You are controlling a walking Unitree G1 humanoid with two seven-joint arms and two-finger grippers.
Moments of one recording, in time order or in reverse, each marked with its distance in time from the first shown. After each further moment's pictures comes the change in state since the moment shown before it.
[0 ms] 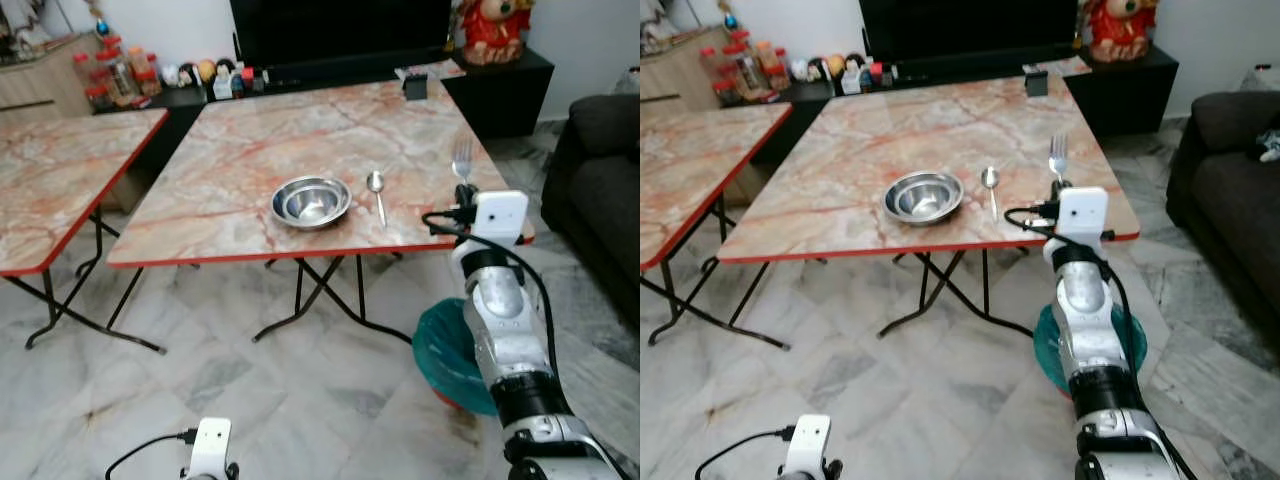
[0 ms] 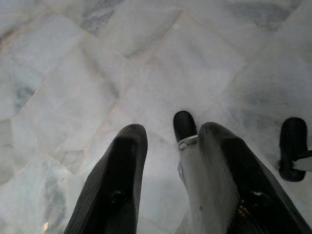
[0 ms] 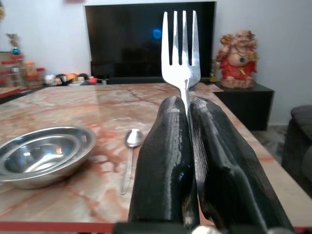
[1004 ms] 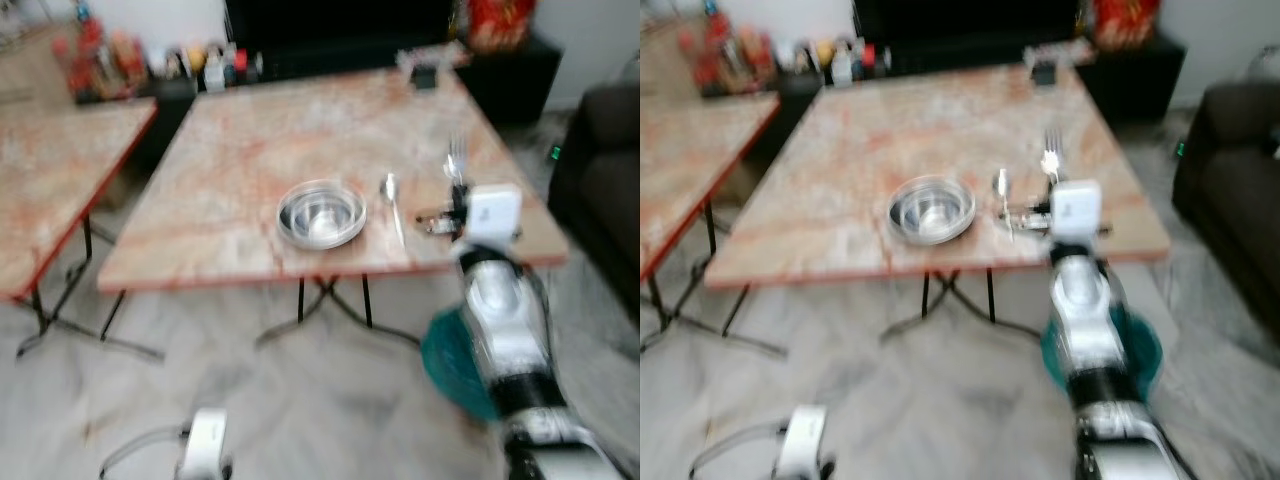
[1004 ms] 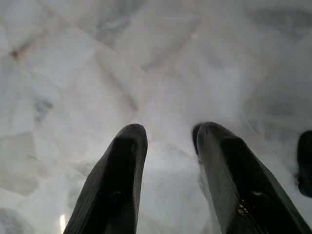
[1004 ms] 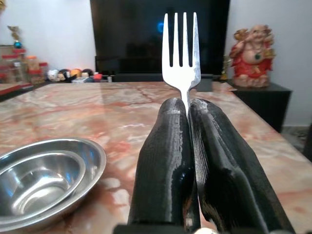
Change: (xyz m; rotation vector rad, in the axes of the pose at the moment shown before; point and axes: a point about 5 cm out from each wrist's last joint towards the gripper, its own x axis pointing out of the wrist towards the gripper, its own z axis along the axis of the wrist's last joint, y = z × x) left arm -0.001 0.011 -0.002 0.001 0.009 0.033; right arm 0.002 0.019 0.004 -0.013 -0.017 0.058
